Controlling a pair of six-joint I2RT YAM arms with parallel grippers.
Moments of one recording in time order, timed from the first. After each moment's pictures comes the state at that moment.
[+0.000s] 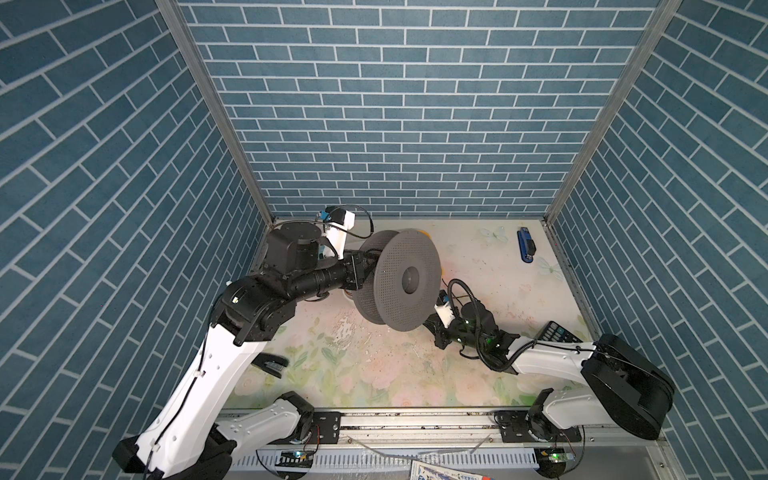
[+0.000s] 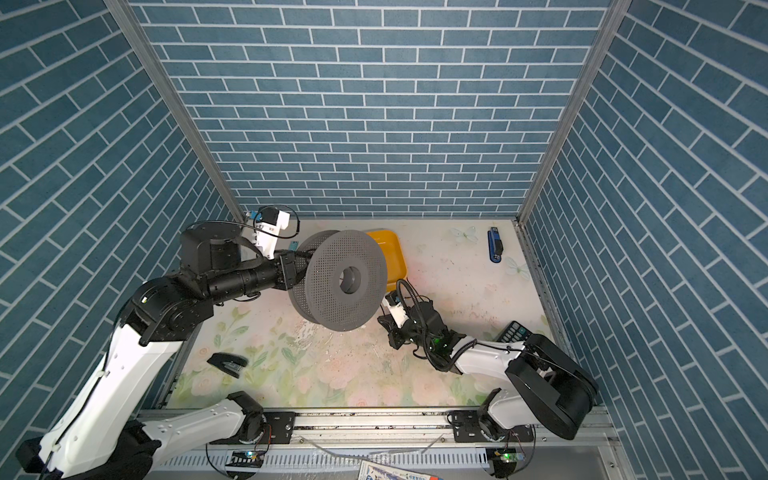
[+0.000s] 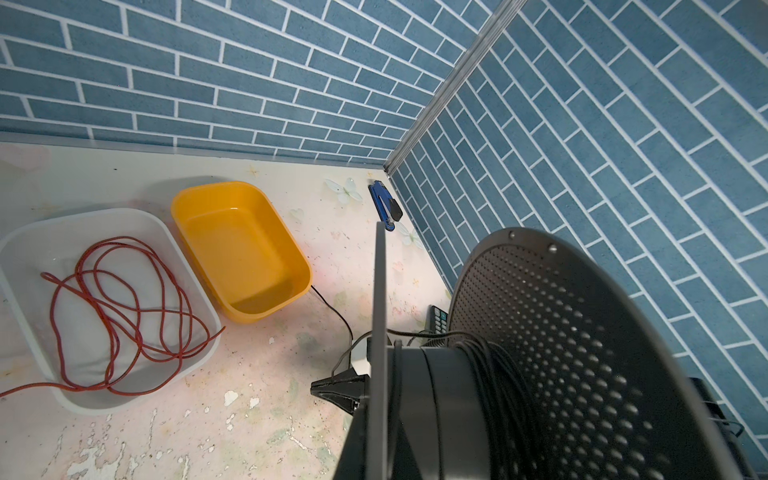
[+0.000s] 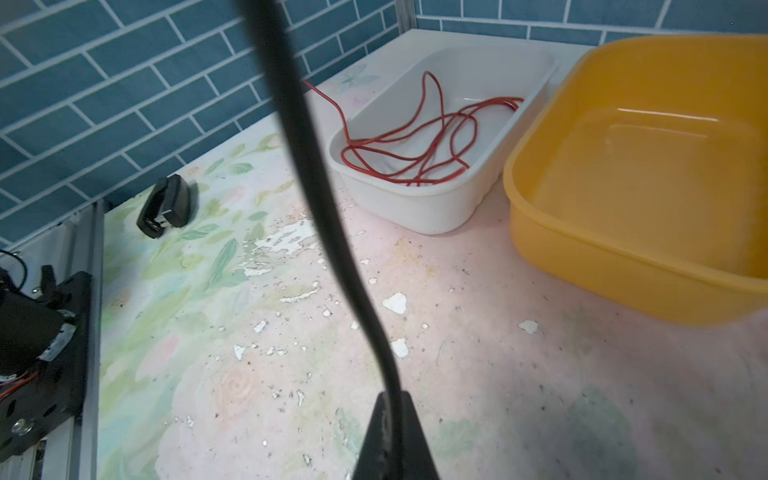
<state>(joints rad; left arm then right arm) -0.56 1.08 1.56 -0.90 0.27 -0.54 0.86 1.37 0.43 0.51 -0.19 0.16</state>
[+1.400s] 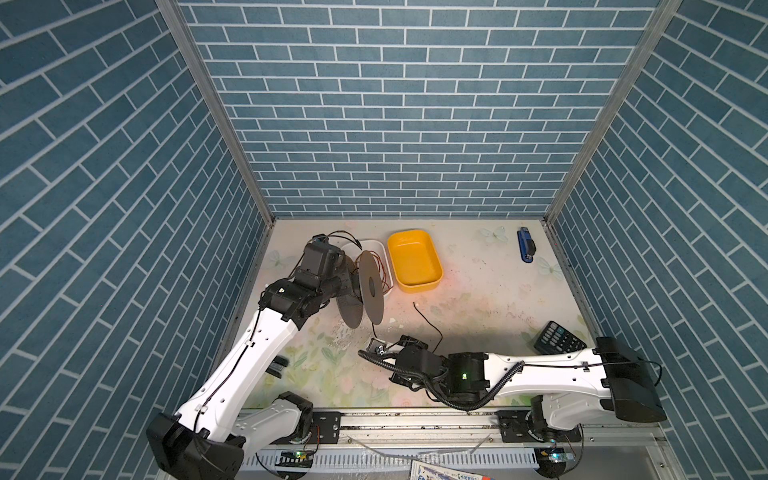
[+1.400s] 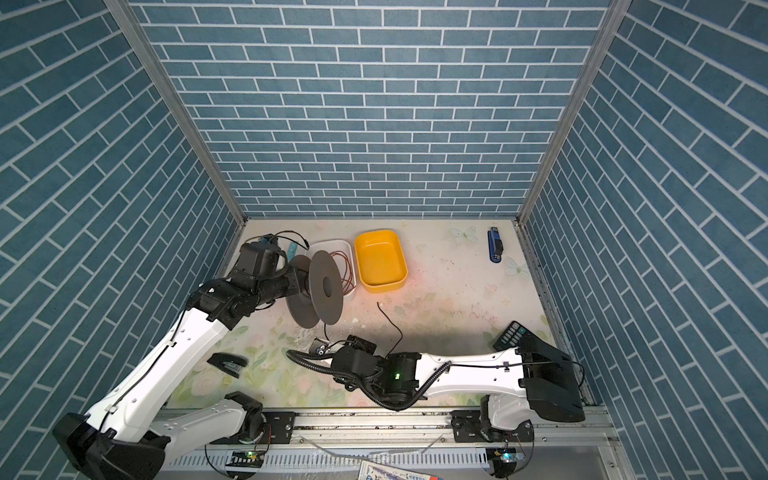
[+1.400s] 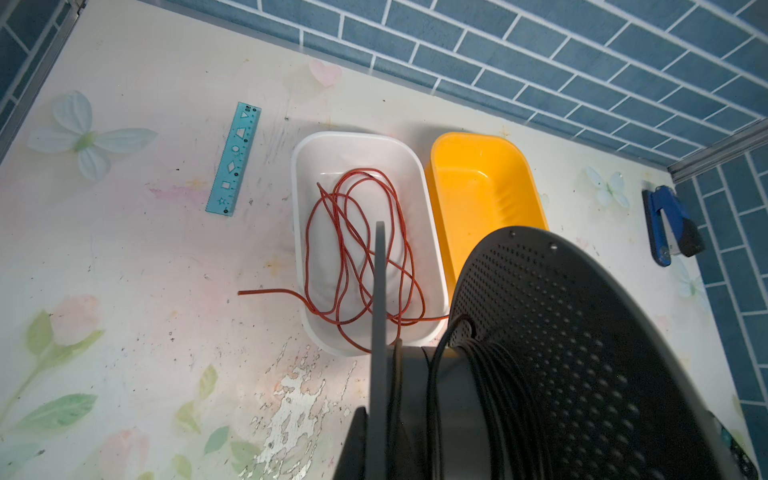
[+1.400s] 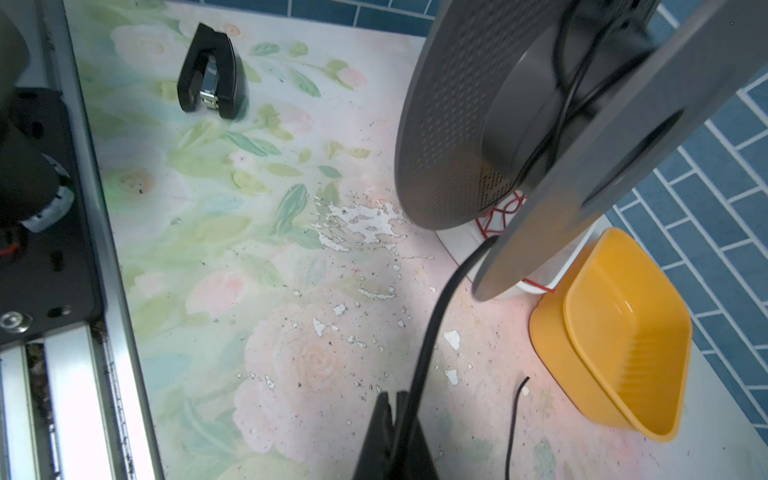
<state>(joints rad) -0.45 1.11 1.13 -0.80 -0.15 -0.55 1.50 1.44 0.96 -0.16 0.49 -0.12</state>
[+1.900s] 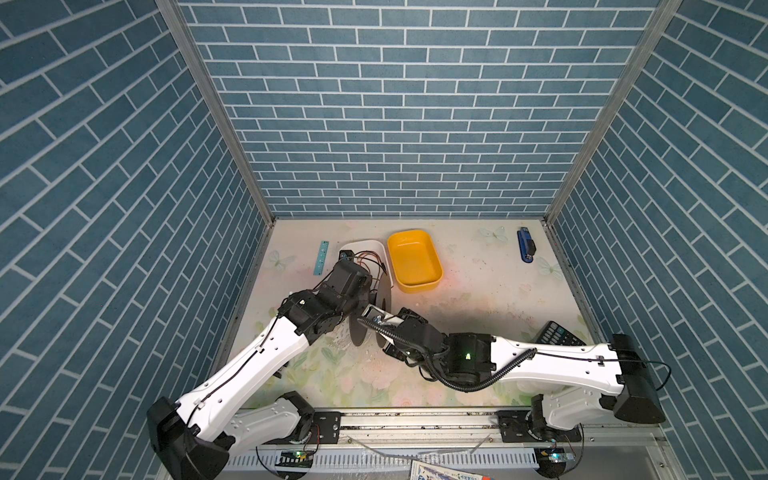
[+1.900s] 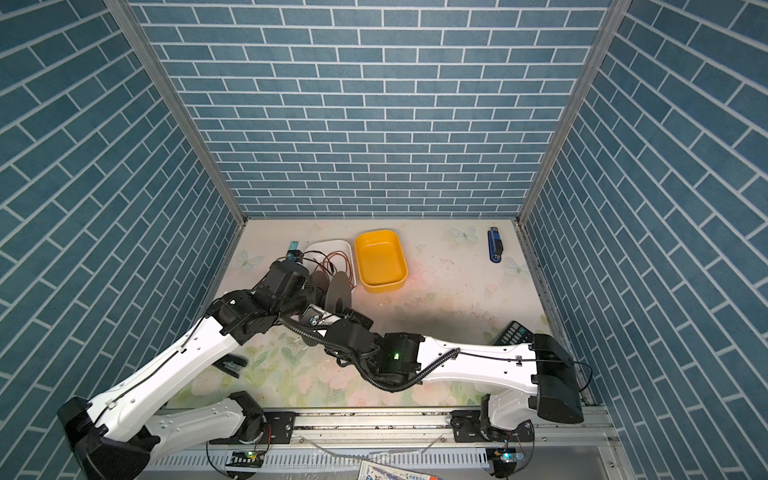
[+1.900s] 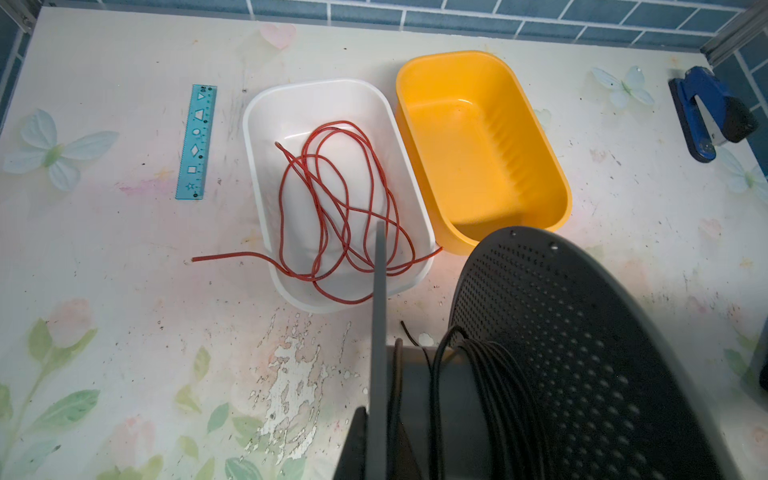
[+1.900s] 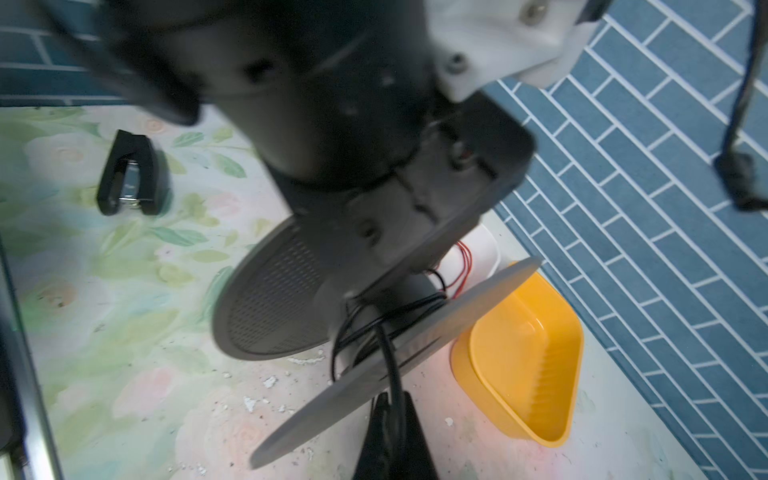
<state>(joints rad) -0.68 1.10 1.08 -0.83 -0.28 -0.54 1.41 1.44 1.17 -0.27 0.59 -0.15</state>
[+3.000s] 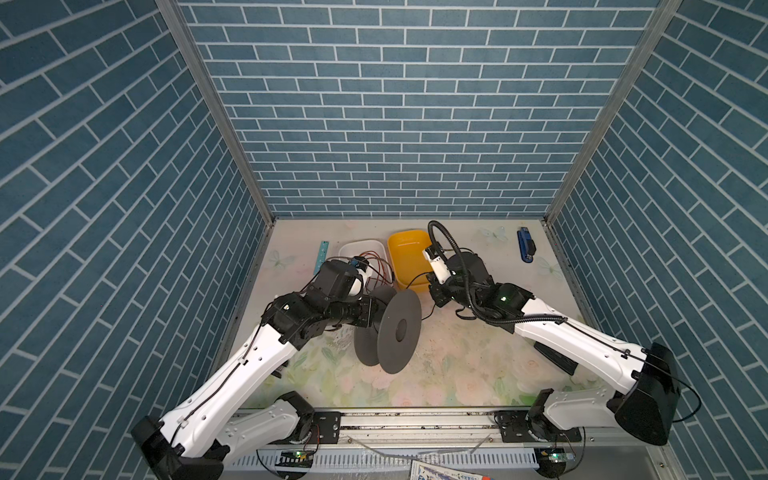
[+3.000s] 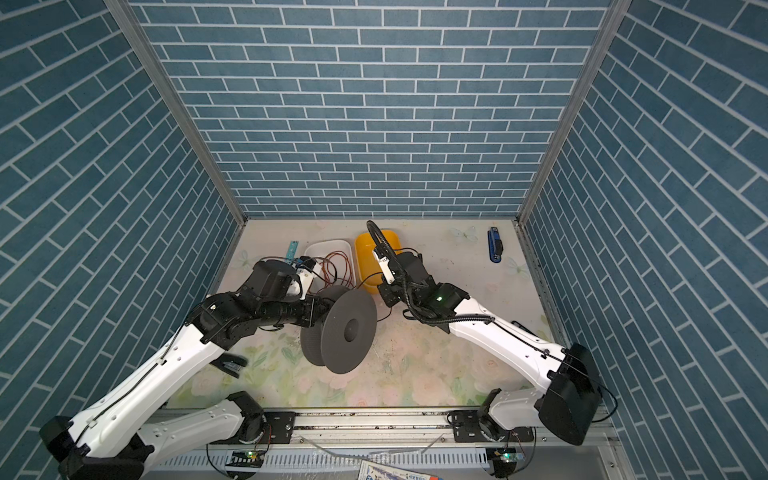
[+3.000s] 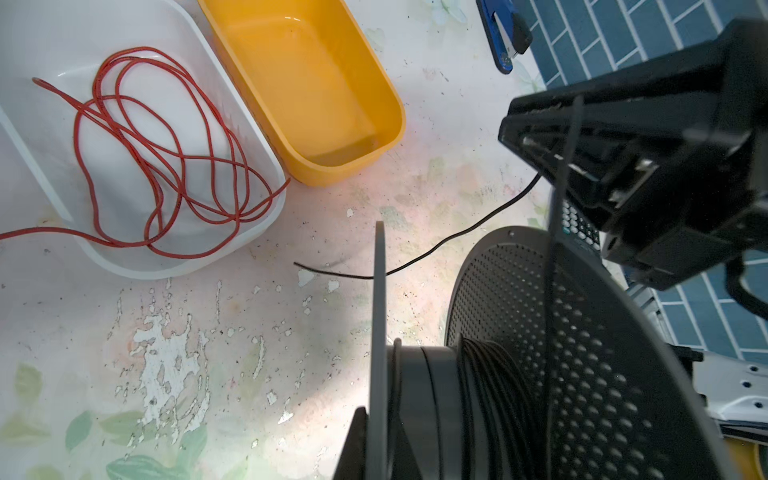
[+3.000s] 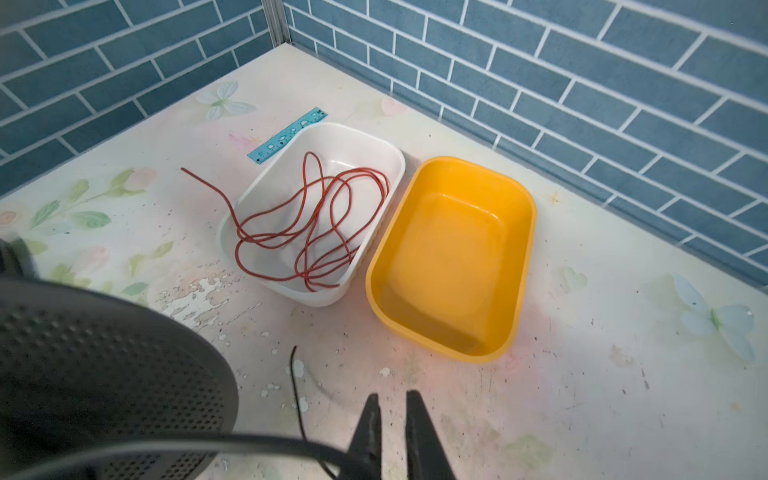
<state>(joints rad) -0.62 1.03 1.13 -0.89 0.21 -0.45 0.86 1.32 1.09 -0.35 0.14 0.06</state>
